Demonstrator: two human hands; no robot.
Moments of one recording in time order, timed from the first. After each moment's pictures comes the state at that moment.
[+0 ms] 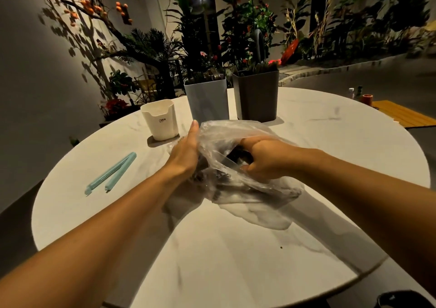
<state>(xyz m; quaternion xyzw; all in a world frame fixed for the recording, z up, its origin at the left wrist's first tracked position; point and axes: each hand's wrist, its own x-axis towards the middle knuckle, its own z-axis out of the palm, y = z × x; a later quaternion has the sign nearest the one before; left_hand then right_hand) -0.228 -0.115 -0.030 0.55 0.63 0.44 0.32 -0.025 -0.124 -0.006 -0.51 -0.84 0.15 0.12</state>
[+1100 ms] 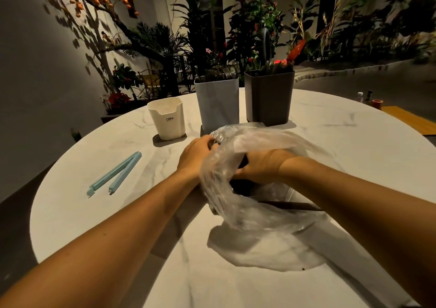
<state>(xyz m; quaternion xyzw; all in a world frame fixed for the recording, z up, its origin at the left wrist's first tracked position) -0.235 -0.086 -0.038 0.64 0.69 0.31 0.16 -0.064 -0.110 -0.007 -0.52 -0.84 0.14 0.08</state>
